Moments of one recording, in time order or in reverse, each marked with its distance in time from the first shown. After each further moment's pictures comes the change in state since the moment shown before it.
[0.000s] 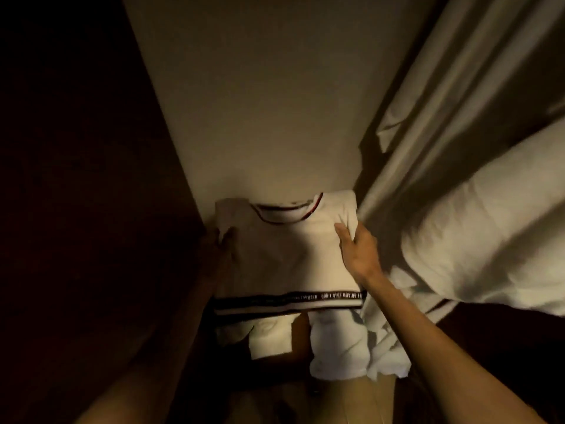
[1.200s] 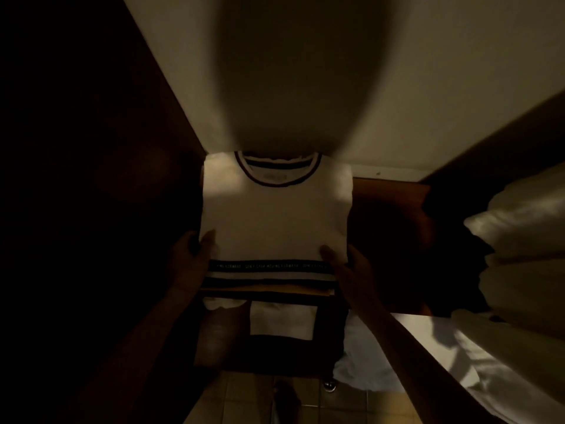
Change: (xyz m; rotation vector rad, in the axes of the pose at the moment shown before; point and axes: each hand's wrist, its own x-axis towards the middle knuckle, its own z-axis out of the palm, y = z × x) left_hand 0.173 -0.409 0.170 -0.068 0.137 -0.379; right_hand 0.107 0.342 0.334 0.309 -0.446 0.496
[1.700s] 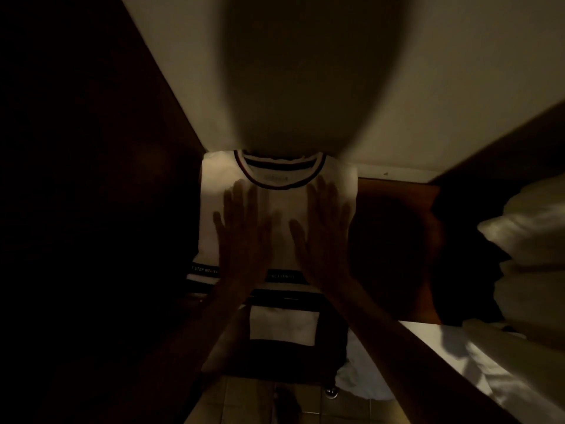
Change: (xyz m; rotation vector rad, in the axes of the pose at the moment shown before) left_hand -0.021 0.038 0.080 0.598 -0.024 0.450; right_hand 0.033 -0.029 0.056 -0.874 0.179 -0.798
